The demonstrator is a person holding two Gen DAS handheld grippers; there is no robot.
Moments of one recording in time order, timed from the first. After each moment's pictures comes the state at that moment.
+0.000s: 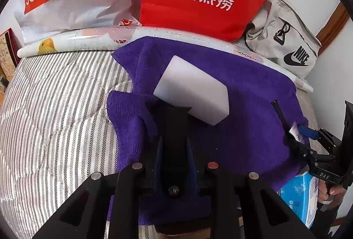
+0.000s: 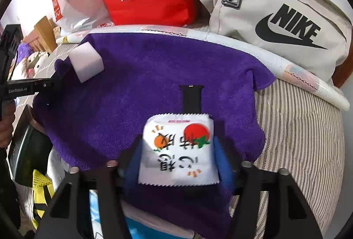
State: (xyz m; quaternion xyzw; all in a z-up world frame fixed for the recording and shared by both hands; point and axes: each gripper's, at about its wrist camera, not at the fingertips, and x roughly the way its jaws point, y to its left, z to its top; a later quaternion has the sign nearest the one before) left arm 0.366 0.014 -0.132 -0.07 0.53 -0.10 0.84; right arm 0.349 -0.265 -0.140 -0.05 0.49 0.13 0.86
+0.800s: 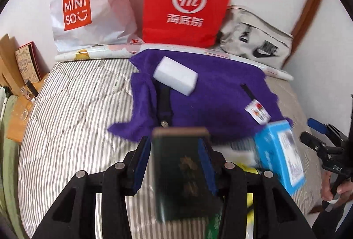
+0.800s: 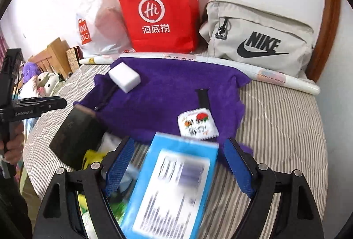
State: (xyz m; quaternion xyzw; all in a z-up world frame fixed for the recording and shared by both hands) left arm 0.232 0.017 -0.058 -0.03 0.47 -0.11 0.87; right arm 0.216 -0.261 -0.069 0.00 0.42 0.12 0.90
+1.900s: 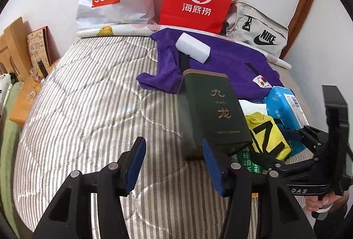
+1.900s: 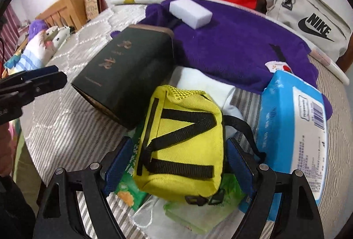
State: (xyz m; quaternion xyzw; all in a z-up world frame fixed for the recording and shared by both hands) left arm 0.161 0.069 -0.098 -0.04 0.46 -0.10 0.88; right arm 0.183 -0.123 -0.150 -0.08 0.51 0.14 0.84
